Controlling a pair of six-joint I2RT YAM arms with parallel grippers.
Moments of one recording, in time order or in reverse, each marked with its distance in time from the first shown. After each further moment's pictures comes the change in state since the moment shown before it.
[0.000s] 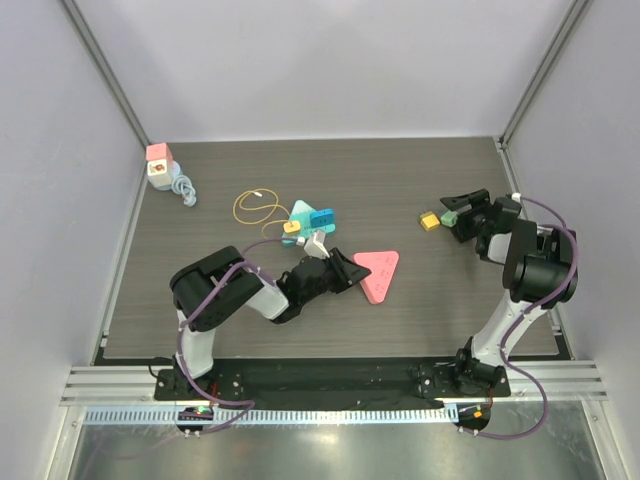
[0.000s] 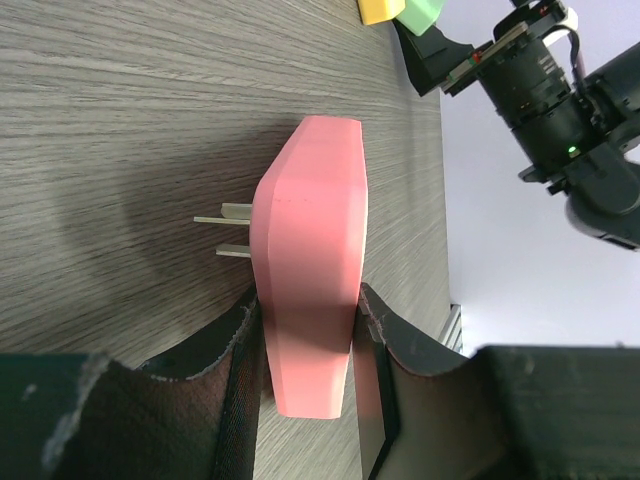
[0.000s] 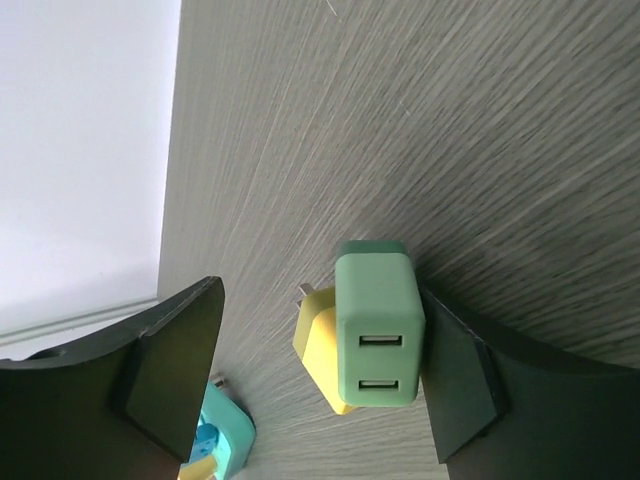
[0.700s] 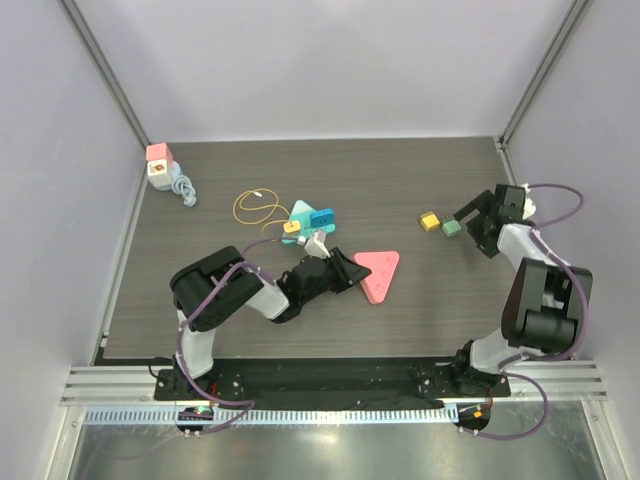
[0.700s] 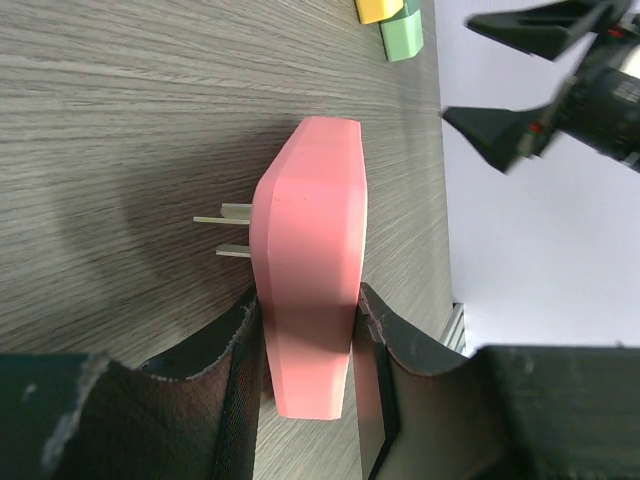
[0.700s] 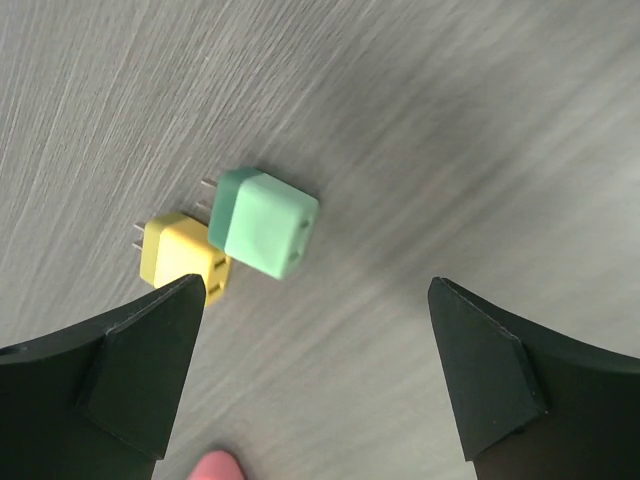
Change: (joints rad) left arm -0.001 0.001 0.003 0.000 0.002 0.008; right arm 0.054 -0.309 0.158 -0.865 0.426 -0.328
